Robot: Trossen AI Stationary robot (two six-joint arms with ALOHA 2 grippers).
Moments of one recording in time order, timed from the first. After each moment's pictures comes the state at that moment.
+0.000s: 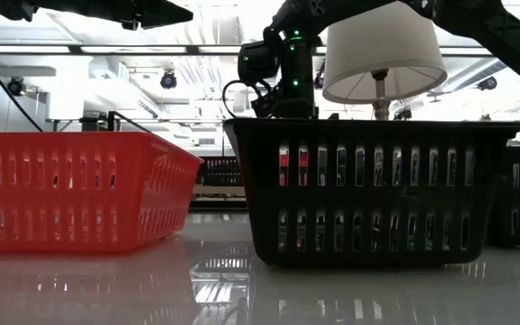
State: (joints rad) left arm -0.06 0.84 0.55 0.35 -0.42 0.46; right arm -0.33 2.22 2.06 -1.38 0.14 -0.10
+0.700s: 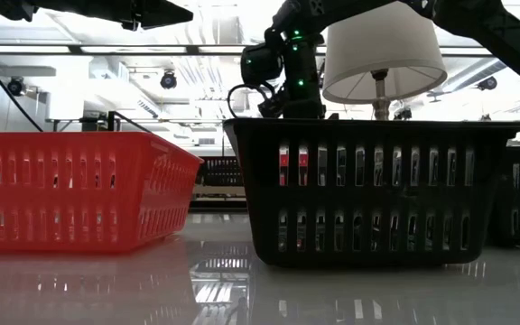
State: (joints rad) left arm -0.06 0.84 0.55 0.35 -0.42 0.45; right arm -0.33 2.22 2.06 -1.45 0.19 -0.09
